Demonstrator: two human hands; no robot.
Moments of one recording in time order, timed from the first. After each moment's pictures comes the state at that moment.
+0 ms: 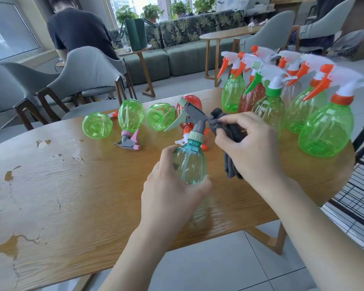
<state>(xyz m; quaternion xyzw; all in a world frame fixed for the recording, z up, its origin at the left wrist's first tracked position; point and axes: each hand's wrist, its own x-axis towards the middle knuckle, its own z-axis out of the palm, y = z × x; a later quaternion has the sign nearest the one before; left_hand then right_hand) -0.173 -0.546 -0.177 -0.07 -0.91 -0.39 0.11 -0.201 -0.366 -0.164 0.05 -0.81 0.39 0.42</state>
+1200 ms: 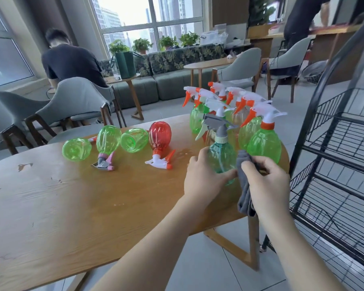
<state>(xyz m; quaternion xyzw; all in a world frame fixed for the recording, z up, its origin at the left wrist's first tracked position) -0.197 -0.386 -0.173 -0.16 -0.90 -0.41 0.01 -0.116 -0.278 -0.176 -0.17 -0.65 0.66 0.35</state>
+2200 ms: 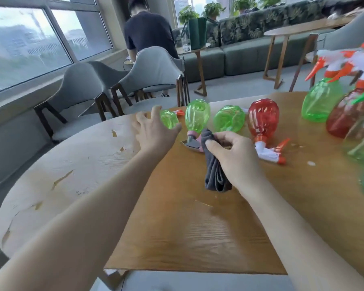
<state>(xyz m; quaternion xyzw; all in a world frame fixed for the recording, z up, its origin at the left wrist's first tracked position) -0.368 -0.704 -0.156 0.13 -0.93 -0.26 0.22 -0.267 -0.517 -0.169 0.06 -0.75 0.64 0.14</state>
